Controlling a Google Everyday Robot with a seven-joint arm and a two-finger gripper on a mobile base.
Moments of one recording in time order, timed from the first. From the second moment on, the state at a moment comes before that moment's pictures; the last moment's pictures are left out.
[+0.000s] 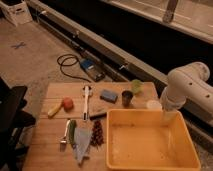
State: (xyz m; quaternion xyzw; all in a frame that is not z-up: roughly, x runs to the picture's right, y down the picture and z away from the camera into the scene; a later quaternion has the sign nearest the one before) arm 0.291 0.107 0.682 -0.28 0.02 0.03 0.96
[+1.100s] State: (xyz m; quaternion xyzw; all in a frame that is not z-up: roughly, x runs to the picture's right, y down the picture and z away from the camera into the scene) arm 0.267 0.087 0.675 -0.25 0.00 0.00 0.97
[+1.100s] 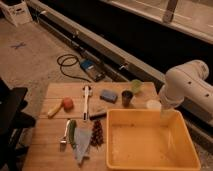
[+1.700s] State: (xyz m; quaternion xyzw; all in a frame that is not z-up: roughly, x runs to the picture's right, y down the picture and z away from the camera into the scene) arm 0.157 0.066 0.657 -0.23 -0.06 -0.09 0.97
